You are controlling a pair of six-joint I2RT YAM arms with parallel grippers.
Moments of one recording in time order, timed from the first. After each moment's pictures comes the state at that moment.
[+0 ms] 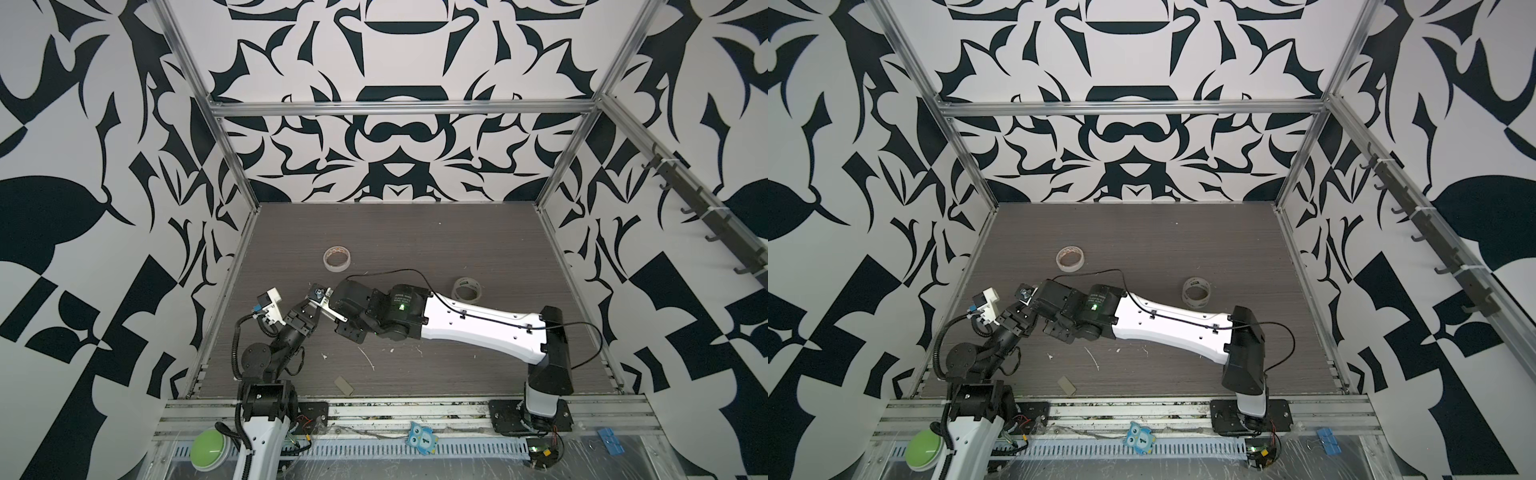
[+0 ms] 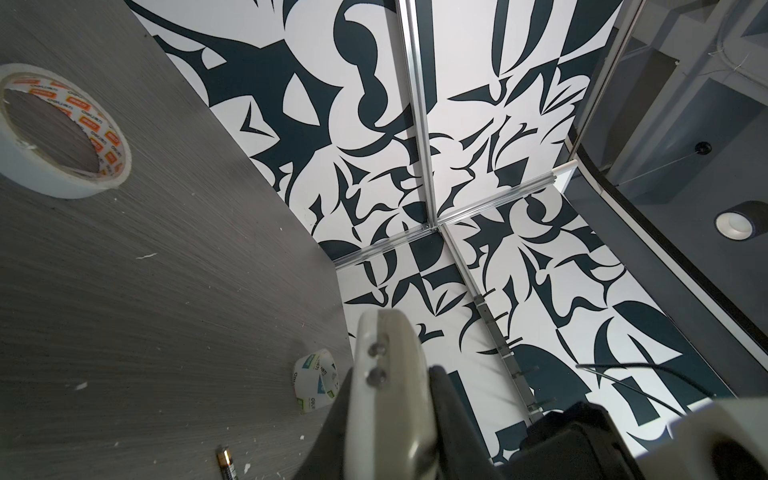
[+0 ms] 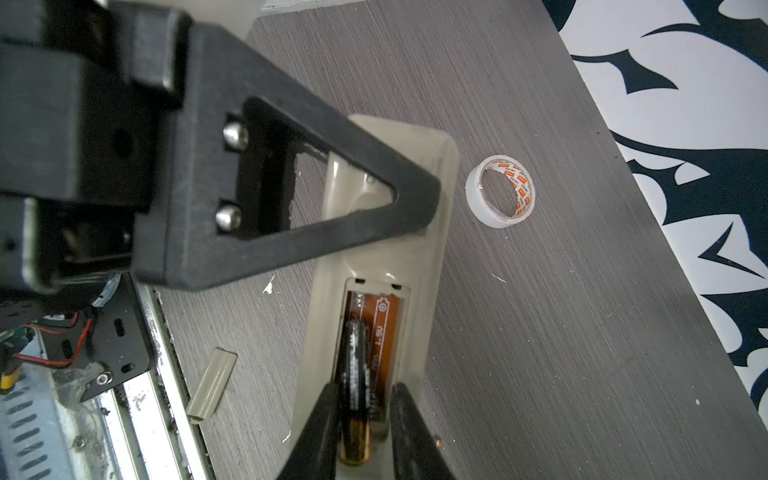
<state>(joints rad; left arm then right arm) -0.04 0.12 0.01 0.34 0.56 -1.36 1.29 1.85 1.81 -0.83 0.25 -0.02</state>
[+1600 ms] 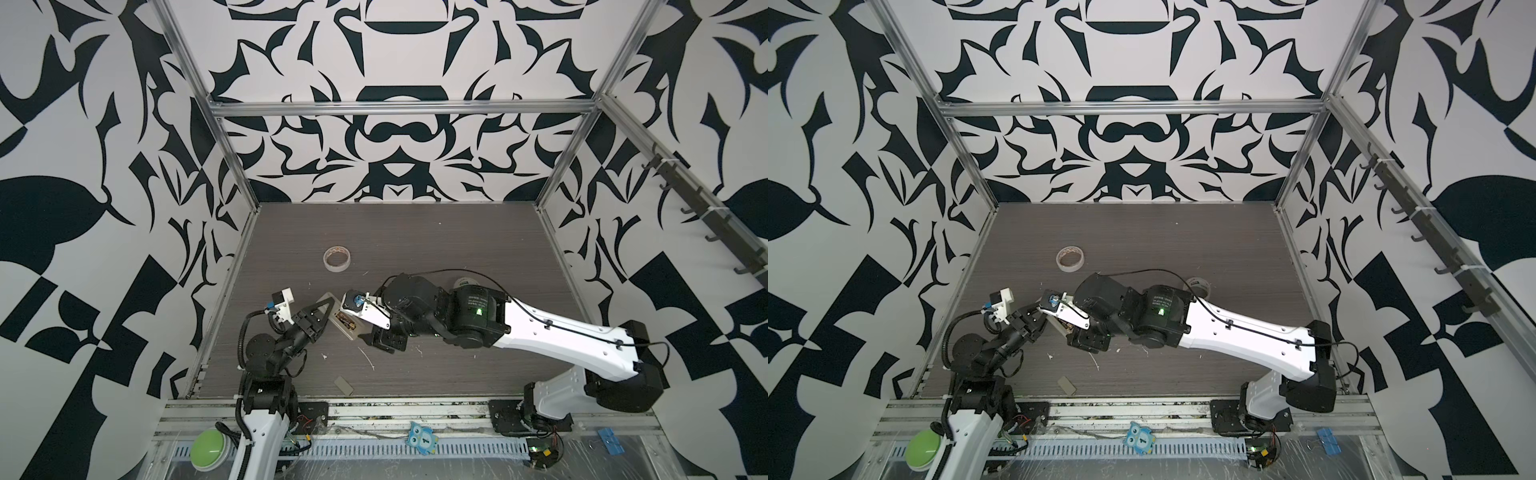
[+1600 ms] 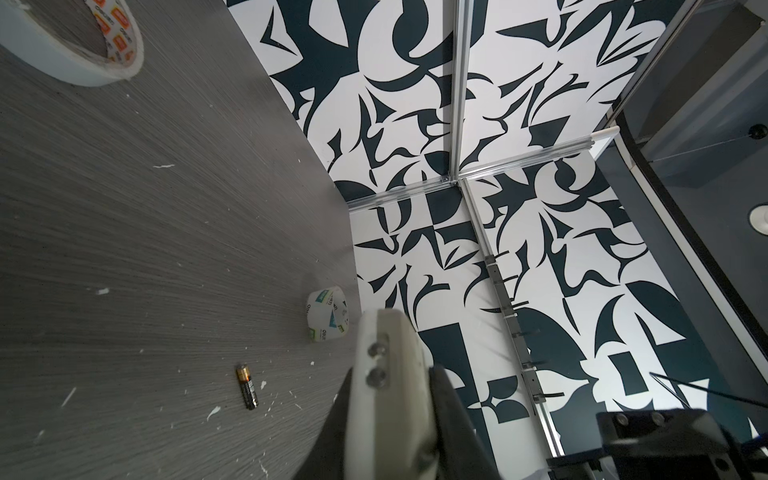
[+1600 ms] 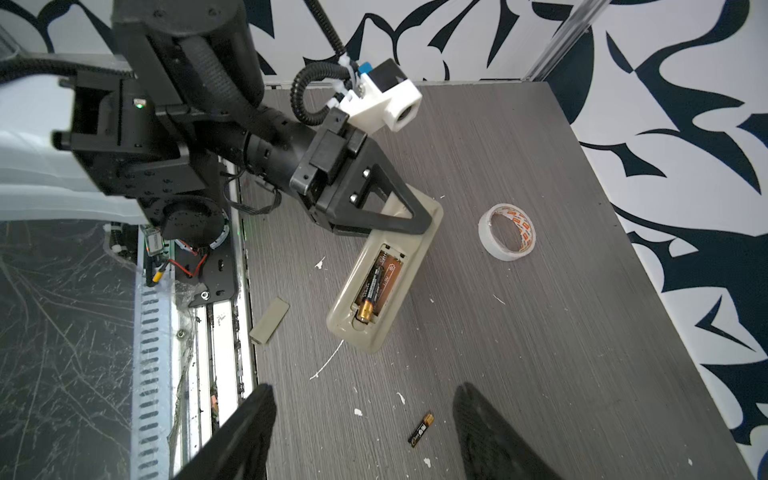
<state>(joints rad) -0.04 0.23 0.01 0.31 0.72 -1.38 1.29 1.49 1.59 -0.82 0.06 -0.18</state>
